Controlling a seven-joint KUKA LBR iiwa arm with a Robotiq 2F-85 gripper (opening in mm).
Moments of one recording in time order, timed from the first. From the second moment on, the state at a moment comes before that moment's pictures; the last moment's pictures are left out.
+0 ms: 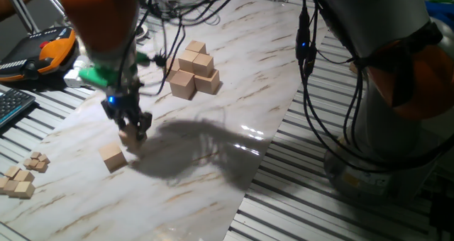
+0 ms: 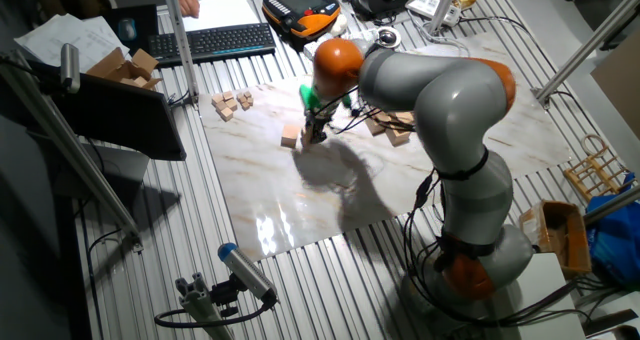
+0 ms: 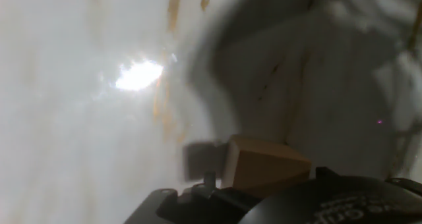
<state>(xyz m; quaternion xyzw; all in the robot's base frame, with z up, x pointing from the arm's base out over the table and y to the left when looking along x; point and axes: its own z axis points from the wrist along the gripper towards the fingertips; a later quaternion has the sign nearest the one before) 0.588 0.193 0.078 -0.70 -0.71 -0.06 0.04</state>
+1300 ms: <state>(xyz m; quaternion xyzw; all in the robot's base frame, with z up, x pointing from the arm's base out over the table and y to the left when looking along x) 0.590 0.124 0.131 -0.54 -0.83 -0.07 0.07</state>
